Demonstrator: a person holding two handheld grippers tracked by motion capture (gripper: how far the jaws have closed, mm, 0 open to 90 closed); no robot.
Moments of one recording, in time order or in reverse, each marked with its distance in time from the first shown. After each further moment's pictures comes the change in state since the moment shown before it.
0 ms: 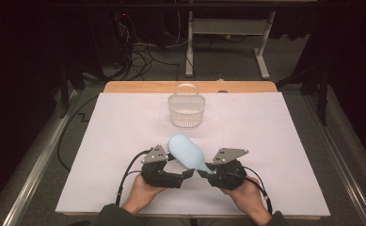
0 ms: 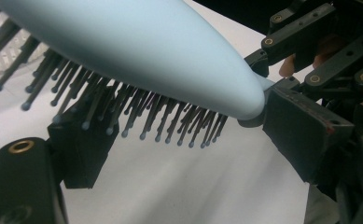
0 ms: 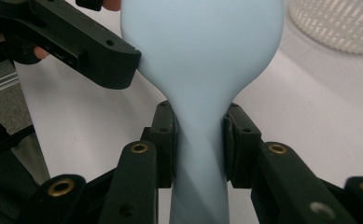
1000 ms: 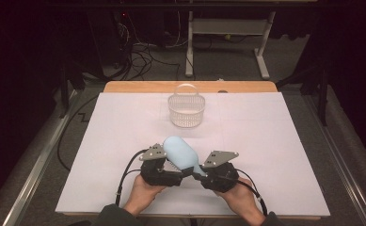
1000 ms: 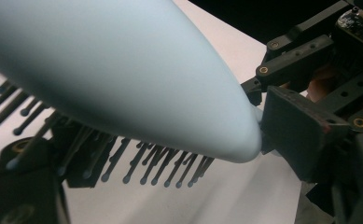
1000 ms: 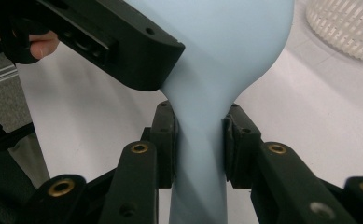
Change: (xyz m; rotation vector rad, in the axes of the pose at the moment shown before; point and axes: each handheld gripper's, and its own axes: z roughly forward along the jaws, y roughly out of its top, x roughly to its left) left arm 0.002 0.002 -0.003 -0.014 -0.002 -0.065; right arm 0.013 0.006 0.013 0.011 -0.006 -0.030
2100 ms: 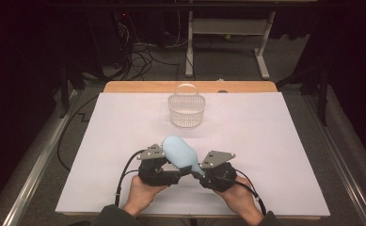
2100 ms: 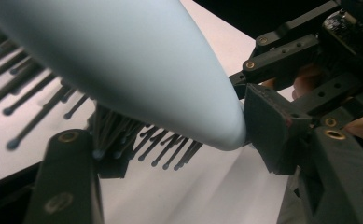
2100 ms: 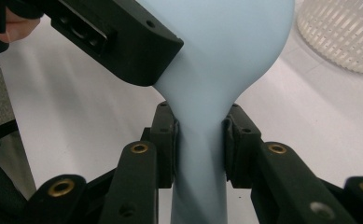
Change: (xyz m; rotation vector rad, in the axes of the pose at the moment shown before) left arm -0.003 0.002 -0.007 0.023 -0.026 -0.038; right arm 0.003 0.003 0.003 0.004 -0.043 -0.042
